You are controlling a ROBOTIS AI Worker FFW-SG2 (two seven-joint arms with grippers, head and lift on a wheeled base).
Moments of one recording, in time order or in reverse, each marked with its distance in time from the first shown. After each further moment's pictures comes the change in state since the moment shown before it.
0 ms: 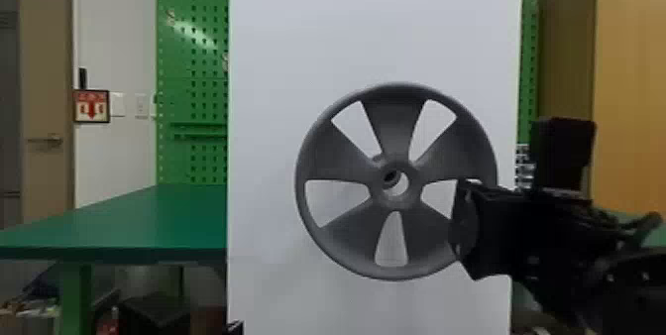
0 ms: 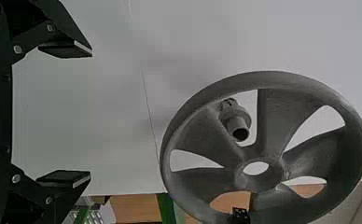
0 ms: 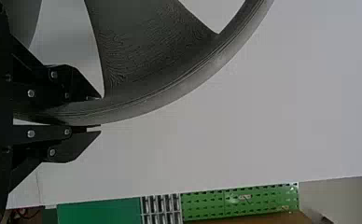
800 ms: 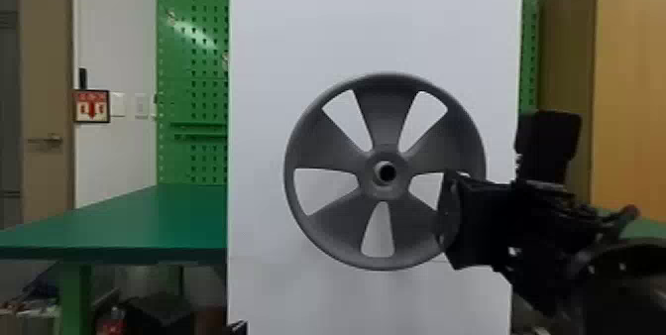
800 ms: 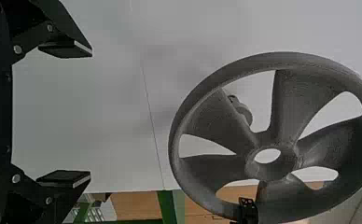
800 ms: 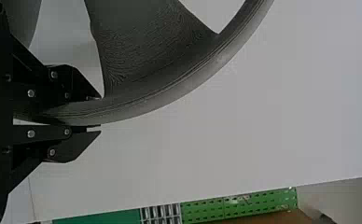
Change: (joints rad) left arm -0.008 0.002 -0.008 0.007 0.006 0.002 0.000; right arm -0.021 0.011 0.028 0.027 -0.062 -0.033 -0.074
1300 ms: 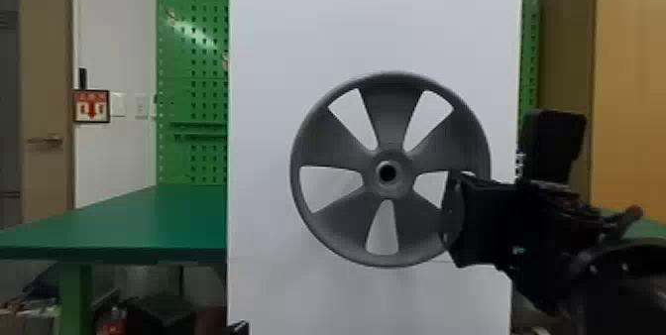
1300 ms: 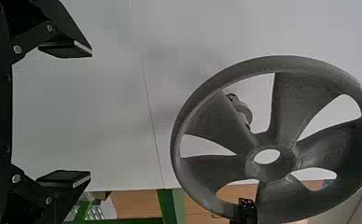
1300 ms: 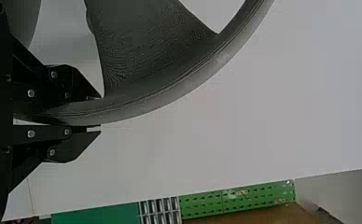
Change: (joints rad) left arm -0.002 0.002 -0.003 0.002 0.005 0.000 0.000; right arm 0.000 -0.001 -0.008 0.007 0.010 -0.016 -0.003
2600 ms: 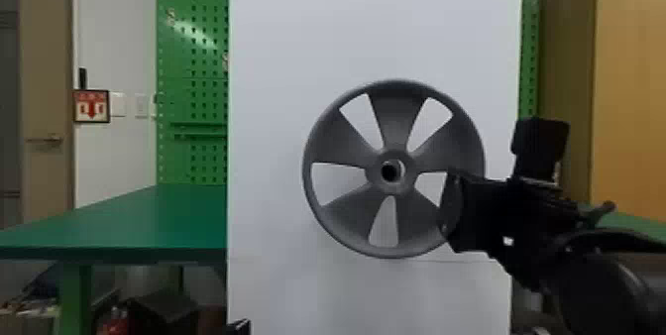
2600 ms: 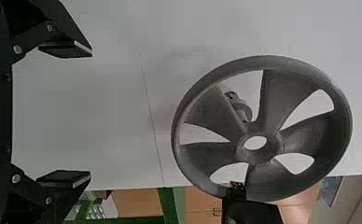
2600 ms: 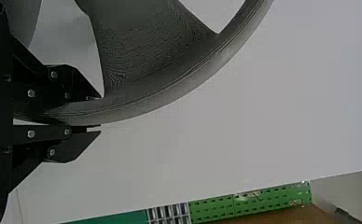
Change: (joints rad) left arm -0.011 0.009 -0.005 0.001 0.004 0.005 0.001; right arm -0.086 -0.020 -0.031 0.227 -0.027 -0.116 0.054
